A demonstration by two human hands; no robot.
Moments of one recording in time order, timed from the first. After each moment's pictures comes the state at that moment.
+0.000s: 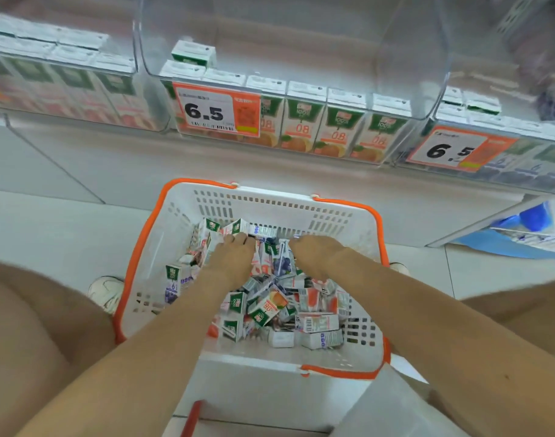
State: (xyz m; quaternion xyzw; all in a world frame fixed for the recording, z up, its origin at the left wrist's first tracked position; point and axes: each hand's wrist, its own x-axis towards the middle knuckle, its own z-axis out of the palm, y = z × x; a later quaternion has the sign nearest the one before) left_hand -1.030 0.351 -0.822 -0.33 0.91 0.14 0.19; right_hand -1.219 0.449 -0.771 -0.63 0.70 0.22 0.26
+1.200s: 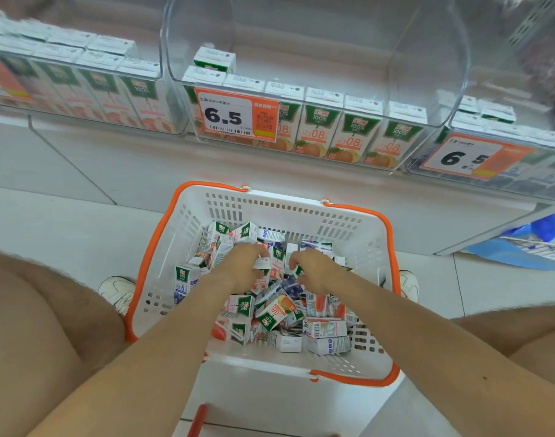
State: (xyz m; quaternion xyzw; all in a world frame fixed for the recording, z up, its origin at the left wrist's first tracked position) left_hand -1.017 0.348 -0.818 -0.38 0.84 0.37 0.12; right_hand -1.206 0.459 -0.821 -0.57 0.74 0.08 0.34
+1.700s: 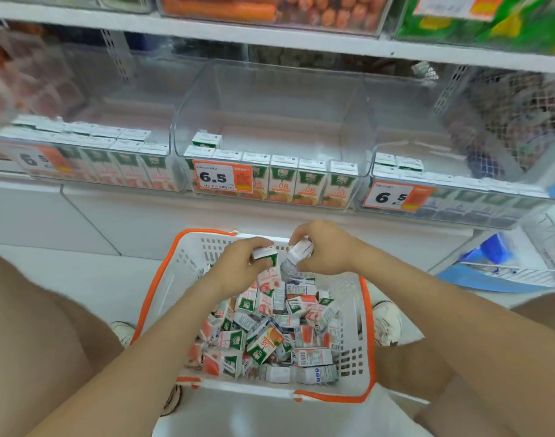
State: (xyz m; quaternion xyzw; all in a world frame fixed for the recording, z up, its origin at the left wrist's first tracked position) left_hand -1.037 0.360 -0.679 -0.34 0.85 0.41 -0.08; right_hand -1.233 0.467 -0.606 -0.61 0.75 -0.04 0.25
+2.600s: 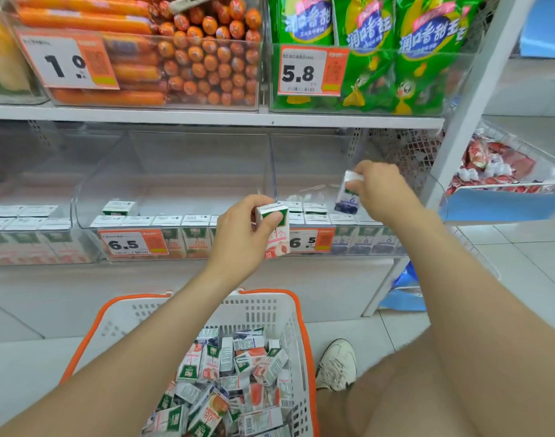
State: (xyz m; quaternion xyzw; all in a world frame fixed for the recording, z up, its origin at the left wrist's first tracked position) left_hand -1.192 0.420 -0.528 -0.28 0.82 0.37 -0.34; right_hand -1.438 0.544 -0.475 -0.40 0.90 -0.14 -0.05
